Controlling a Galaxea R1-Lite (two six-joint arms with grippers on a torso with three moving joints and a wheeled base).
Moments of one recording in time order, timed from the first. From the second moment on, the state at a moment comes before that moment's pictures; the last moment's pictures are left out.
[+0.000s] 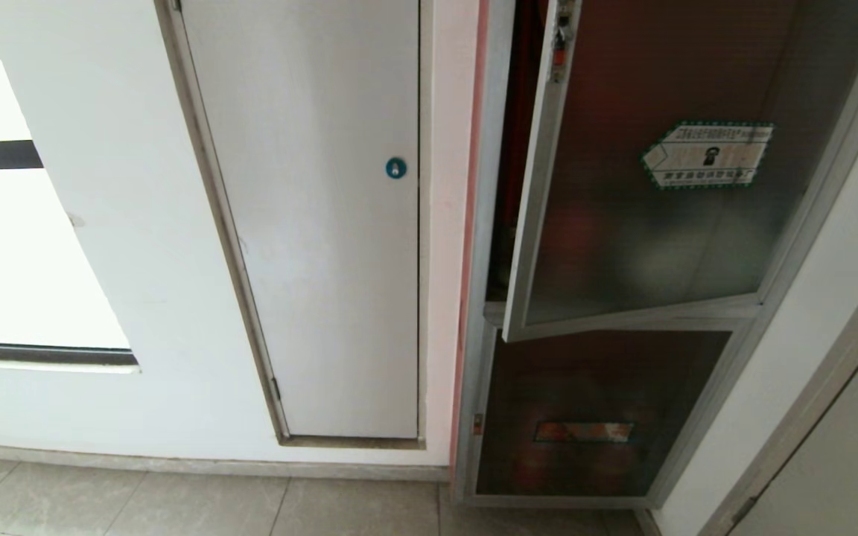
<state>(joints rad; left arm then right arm) 0.01 0.00 0.00 -0.01 -0.03 0.03 0.02 0.24 -0.38 -0.03 -0.05 -0.01</state>
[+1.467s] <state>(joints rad) 0.01 0.00 0.00 -0.01 -0.03 0.03 0.01 0.00 0.00 0.01 0.01 -0.02</state>
